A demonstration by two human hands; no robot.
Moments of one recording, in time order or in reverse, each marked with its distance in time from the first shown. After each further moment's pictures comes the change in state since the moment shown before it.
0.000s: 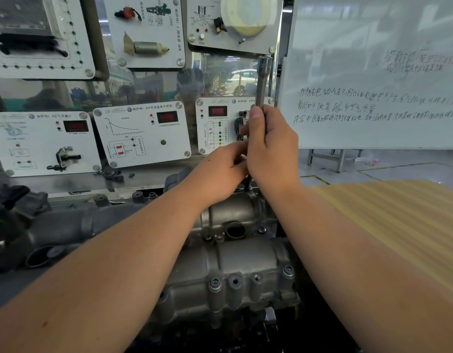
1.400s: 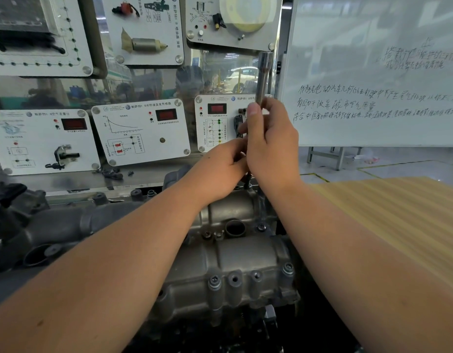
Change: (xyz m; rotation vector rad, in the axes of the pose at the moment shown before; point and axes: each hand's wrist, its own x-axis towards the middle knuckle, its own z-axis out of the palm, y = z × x) left_hand 0.002 -0.001 0.000 -0.001 -0.002 -0.001; right_hand 0.000 0.000 0.000 0.024 0.006 0.015
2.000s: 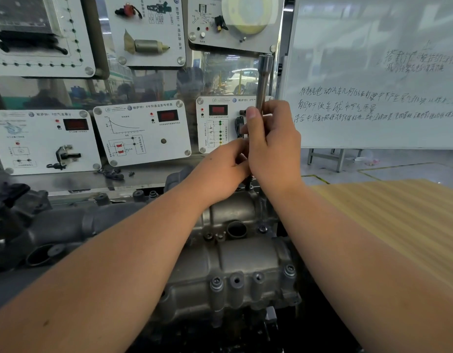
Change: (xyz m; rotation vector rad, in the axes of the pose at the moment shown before) left_hand 0.000 -0.002 0.000 -0.038 -0.004 -0.015; right_hand -0.001 -0.001 0.000 0.000 0.008 -0.016
